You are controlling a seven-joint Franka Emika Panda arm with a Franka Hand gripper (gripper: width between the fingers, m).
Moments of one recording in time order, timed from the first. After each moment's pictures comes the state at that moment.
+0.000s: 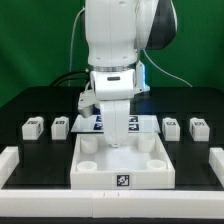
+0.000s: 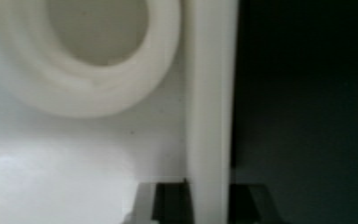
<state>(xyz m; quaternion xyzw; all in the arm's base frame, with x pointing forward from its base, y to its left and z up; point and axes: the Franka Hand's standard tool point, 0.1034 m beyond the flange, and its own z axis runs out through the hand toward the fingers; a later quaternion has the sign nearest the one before) 0.438 -0.027 0.008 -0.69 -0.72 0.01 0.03</state>
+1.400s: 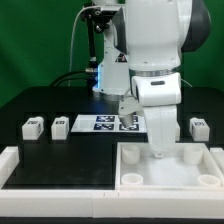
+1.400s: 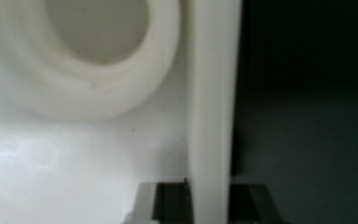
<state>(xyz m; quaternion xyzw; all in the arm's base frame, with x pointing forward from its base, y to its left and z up) 0.486 0.058 0.007 -0.72 -0.69 -0.03 0.03</state>
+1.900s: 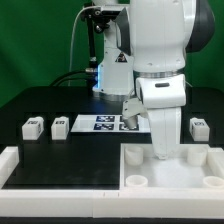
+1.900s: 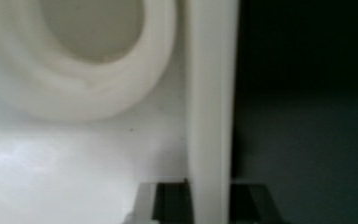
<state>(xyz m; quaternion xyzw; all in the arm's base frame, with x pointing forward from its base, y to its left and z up) 0.490 0.061 0.006 -0.72 -0.69 -0.02 0.04</state>
